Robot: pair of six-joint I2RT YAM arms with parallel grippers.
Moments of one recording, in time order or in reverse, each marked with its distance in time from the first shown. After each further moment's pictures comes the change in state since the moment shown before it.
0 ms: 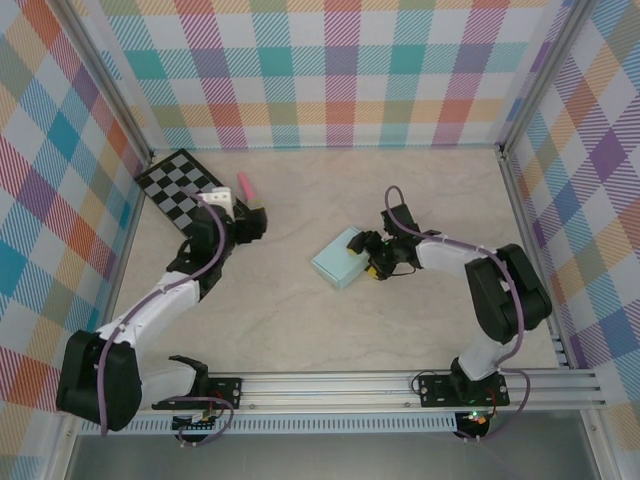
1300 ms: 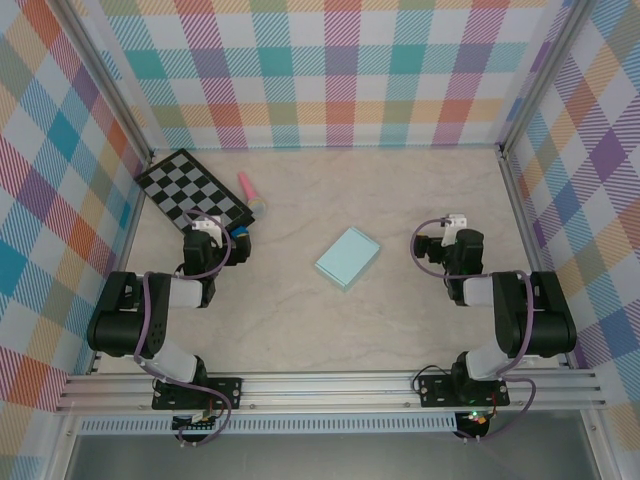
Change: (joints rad) left arm 0.215 0.399 -0.269 0.618 0.222 0.187; right arm -0.420 -0.111 -0.500 0.914 0.292 -1.038
